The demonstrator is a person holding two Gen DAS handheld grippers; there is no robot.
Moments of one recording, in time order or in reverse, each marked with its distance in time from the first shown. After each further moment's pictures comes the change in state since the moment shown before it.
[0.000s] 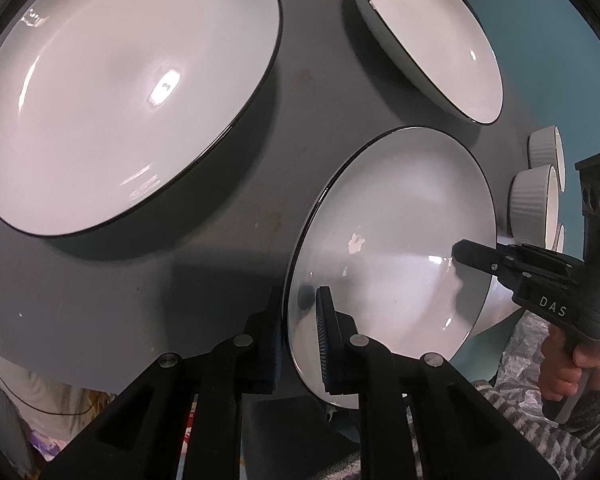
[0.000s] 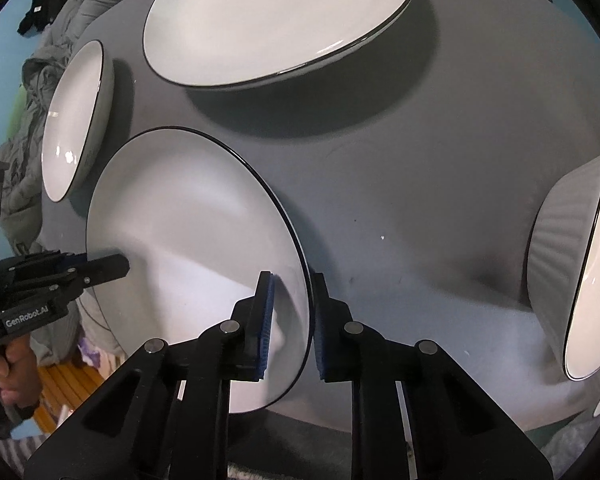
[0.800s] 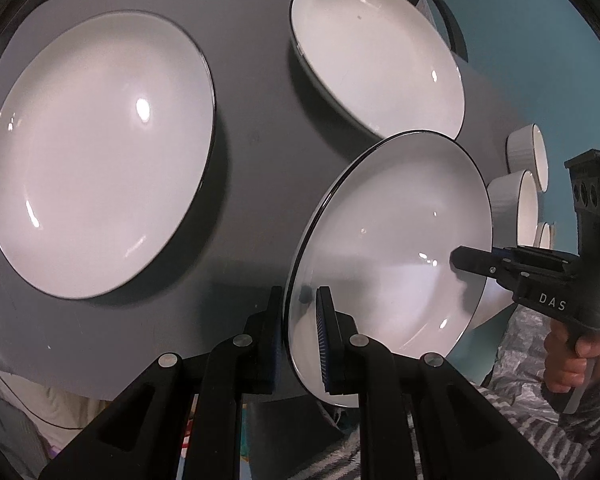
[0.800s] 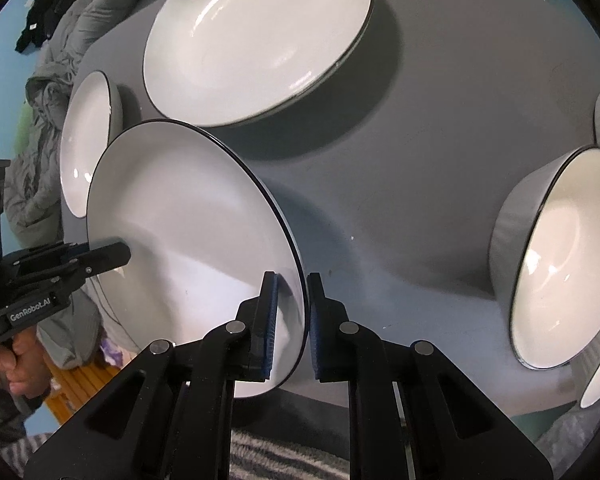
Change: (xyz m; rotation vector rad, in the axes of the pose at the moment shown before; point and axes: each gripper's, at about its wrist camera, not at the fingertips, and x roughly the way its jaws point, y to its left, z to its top) left arm -0.038 -0.029 0.034 0.077 -0.012 0.012; right arm -0.023 -0.040 0.040 0.051 0.025 0.057
